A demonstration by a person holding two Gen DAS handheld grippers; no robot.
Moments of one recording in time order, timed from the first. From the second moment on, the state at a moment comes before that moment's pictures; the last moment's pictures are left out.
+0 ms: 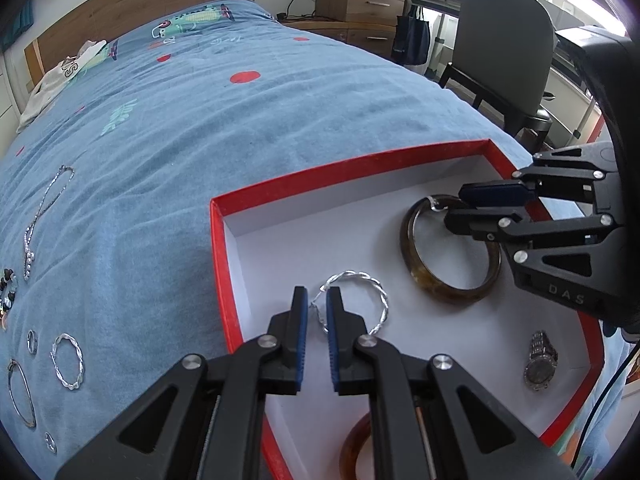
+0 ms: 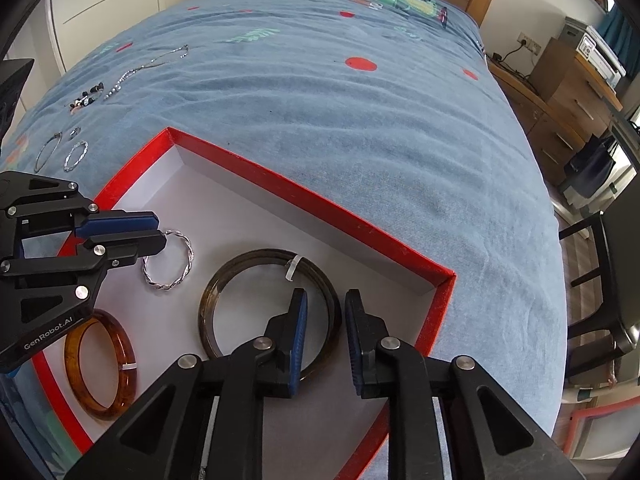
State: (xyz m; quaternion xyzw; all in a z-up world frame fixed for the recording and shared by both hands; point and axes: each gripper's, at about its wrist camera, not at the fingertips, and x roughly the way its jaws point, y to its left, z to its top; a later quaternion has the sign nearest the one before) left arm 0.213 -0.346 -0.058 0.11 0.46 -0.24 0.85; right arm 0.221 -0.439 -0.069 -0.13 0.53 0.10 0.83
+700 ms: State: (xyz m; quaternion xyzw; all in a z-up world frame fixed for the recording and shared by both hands) left arm 0.204 -0.350 -0.046 0.12 0.44 -0.24 0.85; right arm 0.210 -0.449 -0.048 -0.11 0.51 0.09 0.85
